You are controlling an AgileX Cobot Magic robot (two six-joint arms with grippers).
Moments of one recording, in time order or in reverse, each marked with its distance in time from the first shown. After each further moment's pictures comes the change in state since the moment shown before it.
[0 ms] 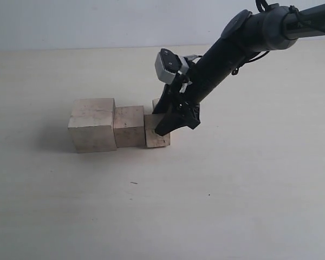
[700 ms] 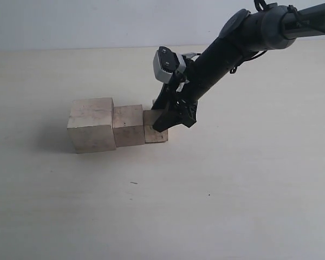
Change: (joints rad) left arm 0.000 0.000 0.000 0.000 0.000 0.000; right arm 0.006 0.000 -0.002 -0.006 -0.062 0.008
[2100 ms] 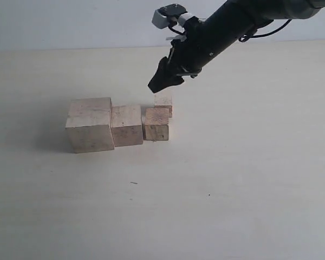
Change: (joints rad) left arm 0.000 0.000 0.000 0.000 0.000 0.000; right arm 0.000 -0.160 0.000 -0.039 -0.133 0.681
